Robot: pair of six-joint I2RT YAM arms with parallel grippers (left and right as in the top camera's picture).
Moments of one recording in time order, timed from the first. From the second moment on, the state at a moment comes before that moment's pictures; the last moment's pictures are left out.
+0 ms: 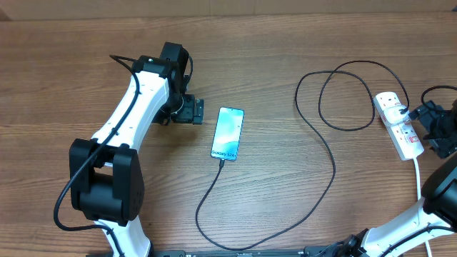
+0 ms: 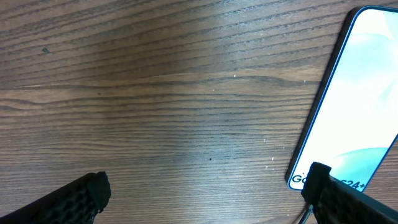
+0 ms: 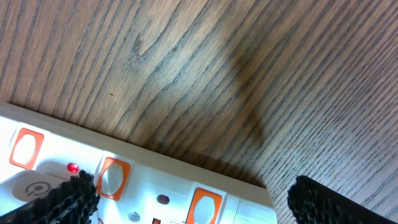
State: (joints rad) left arm -0.23 1.94 1.56 -1.14 0.00 -0.19; right arm -0.68 1.98 1.41 -0.78 -0.05 0.35
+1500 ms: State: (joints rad) left arm -0.23 1.94 1.56 -1.14 0.00 -0.19; right arm -0.65 1.89 1.35 -0.83 -0.07 0.30
